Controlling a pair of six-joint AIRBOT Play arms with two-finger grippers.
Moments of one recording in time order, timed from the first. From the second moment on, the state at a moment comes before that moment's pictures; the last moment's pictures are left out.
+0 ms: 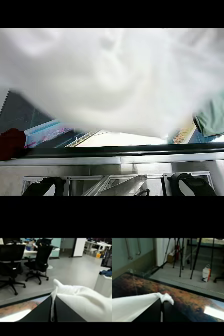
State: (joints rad) left arm -0.06 -0.84 1.88 -2.23 1.07 1.75; right arm -0.04 -0.89 1.87 2.15 -1.15 -1.85
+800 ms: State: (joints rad) left arm -0.26 -0.90 0.72 -2.17 0.69 1.76; right arm -0.01 -0.91 0.79 2.27 -1.06 -1.90
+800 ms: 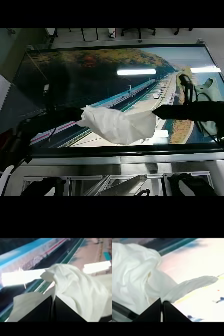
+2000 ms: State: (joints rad) left arm 0.04 -1.34 0.82 -2.45 1.05 1.96; right arm 0.00 -0.97 0.57 2.31 -0.87 -1.95
